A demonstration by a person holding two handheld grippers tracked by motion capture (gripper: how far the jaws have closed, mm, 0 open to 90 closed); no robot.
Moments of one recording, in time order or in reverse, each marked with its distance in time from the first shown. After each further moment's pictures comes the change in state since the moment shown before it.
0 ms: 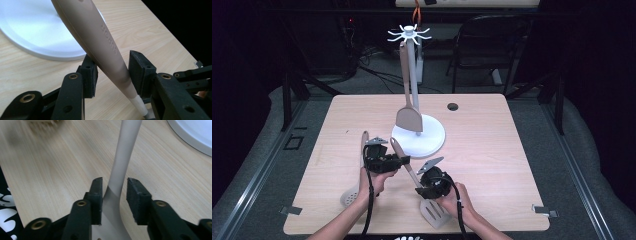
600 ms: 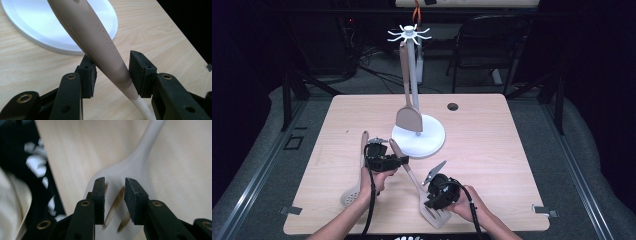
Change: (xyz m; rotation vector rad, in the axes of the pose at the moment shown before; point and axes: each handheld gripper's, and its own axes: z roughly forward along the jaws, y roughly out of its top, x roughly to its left) left arm 0.013 -0.003 0.010 0.037 0.043 -0.074; right arm 0.002 -0.013 -0.022 0.135 0.122 -0.087
